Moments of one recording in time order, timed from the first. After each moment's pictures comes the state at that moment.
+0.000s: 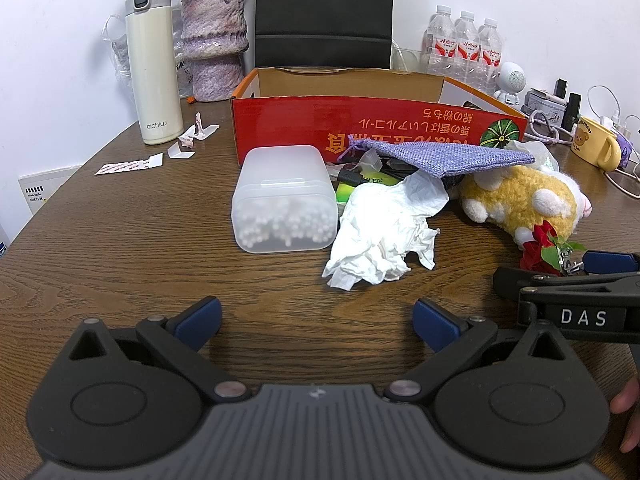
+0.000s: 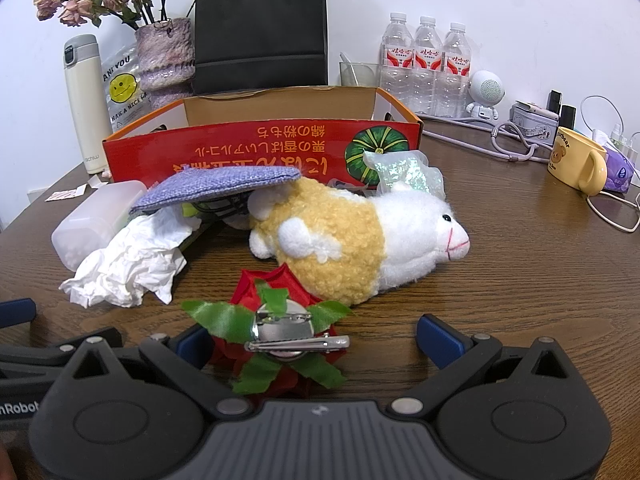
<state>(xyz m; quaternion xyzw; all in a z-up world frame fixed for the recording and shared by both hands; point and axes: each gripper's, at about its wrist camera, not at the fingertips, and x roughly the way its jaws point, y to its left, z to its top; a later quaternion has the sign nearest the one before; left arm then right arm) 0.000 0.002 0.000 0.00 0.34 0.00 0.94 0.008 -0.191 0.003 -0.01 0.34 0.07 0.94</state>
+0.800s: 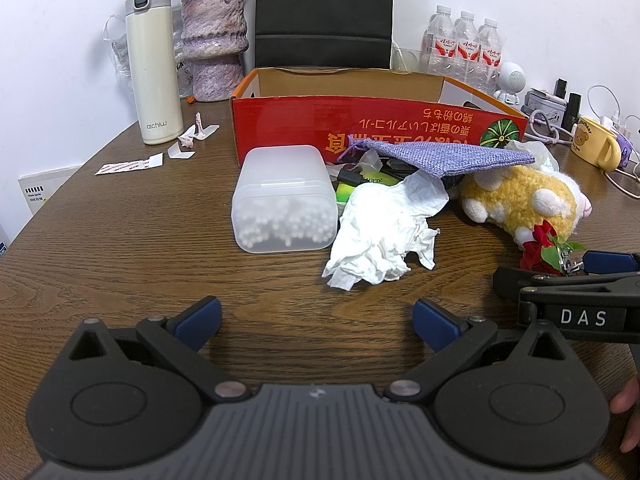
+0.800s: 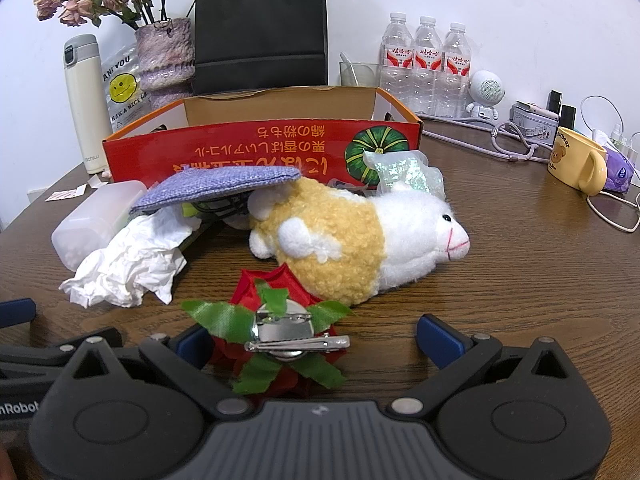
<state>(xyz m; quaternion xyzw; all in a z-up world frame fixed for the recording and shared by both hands) 0.000 0.002 0.000 0.00 0.34 0.00 0.94 0.009 -0.191 0.002 -0.01 0.34 0.07 0.94</state>
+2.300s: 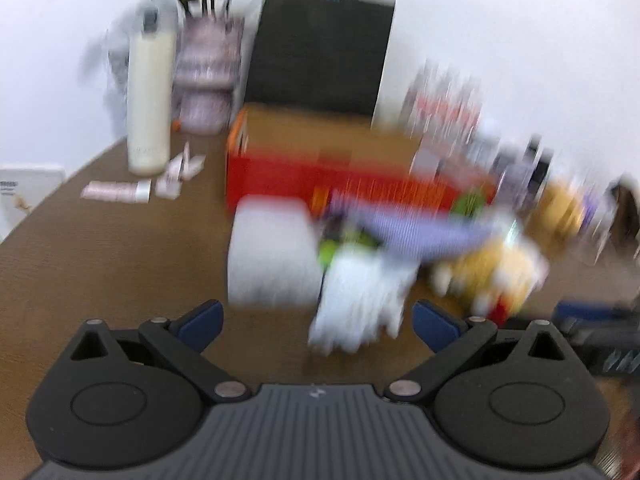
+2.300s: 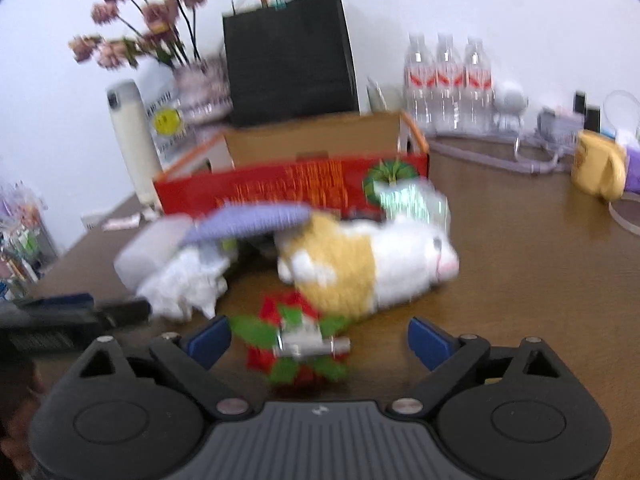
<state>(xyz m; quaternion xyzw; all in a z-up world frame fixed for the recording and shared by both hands) -0.004 0.030 0.038 -0.08 0.27 -0.05 0.96 -0.010 -0.230 0.032 0.03 0.31 0.15 0.94</state>
